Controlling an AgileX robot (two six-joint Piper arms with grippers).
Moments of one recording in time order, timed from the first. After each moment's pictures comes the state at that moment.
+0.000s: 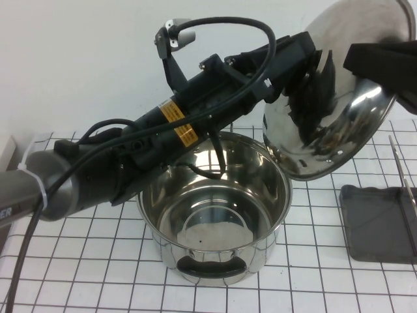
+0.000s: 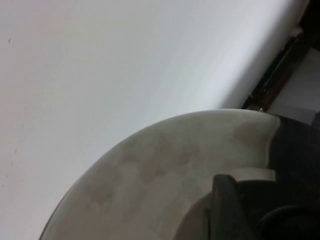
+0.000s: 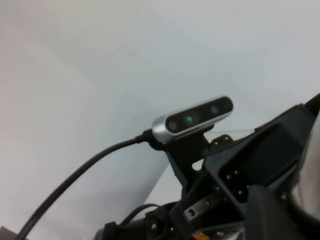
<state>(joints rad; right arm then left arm) 0.07 1.26 -0.92 1.74 1.00 -1.00 -0.61 1.76 -1.13 0.60 -1.08 -1.25</state>
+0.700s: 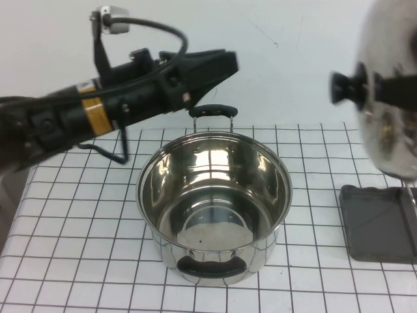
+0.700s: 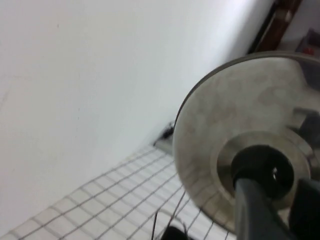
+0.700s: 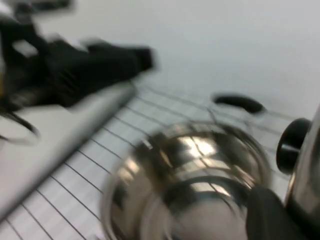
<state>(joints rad) 0.07 1.14 -1.02 1.15 0.82 -0.93 -0.31 1.67 -1.13 1.11 -1.12 -1.41</state>
